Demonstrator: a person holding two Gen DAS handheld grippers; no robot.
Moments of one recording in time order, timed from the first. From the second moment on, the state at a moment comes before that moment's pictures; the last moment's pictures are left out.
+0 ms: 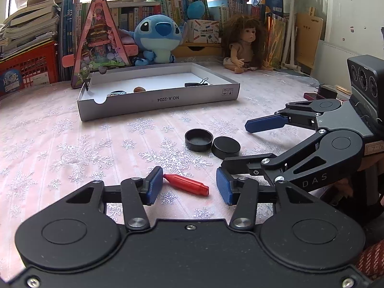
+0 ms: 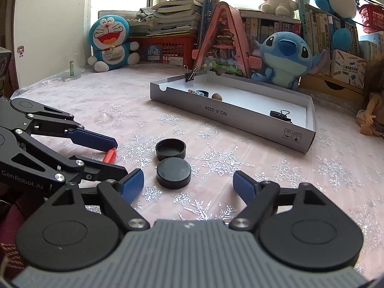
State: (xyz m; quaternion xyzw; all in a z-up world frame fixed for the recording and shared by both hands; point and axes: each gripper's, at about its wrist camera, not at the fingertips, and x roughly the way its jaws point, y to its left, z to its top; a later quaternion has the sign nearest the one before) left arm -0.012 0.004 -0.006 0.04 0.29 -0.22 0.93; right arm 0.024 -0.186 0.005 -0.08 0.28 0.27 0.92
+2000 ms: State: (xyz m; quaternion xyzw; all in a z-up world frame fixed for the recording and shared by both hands) left arm -0.028 0.022 0.004 0.08 0.29 -0.19 0.94; right arm 0.018 -0.186 0.006 -0.07 0.26 0.26 0.93
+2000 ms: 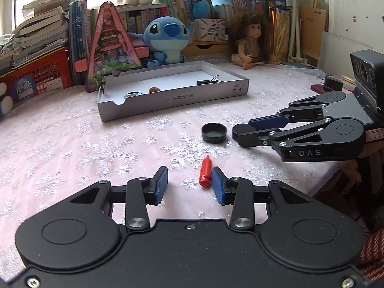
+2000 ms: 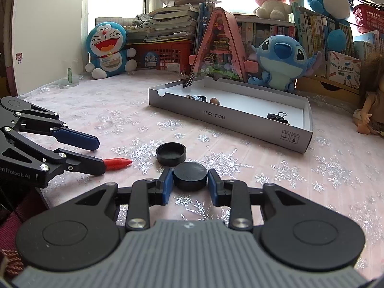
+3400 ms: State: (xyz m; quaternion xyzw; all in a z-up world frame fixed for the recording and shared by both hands) left arm -0.009 0.018 0.001 0.05 0.30 -0.08 0.95; right arm 0.015 -0.191 0.004 -0.06 0.26 0.25 0.93
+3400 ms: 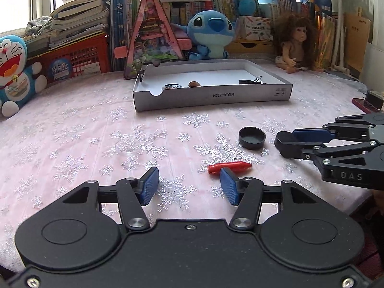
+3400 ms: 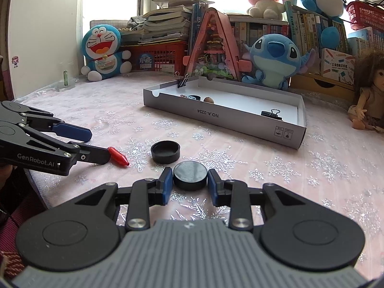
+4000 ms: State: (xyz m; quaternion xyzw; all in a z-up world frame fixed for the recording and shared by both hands) left arm -0.015 -0.011 -0.004 0.08 0.28 -0.14 0.95; right arm 0.015 -0.192 0.005 -0.06 0.26 0.25 0.93
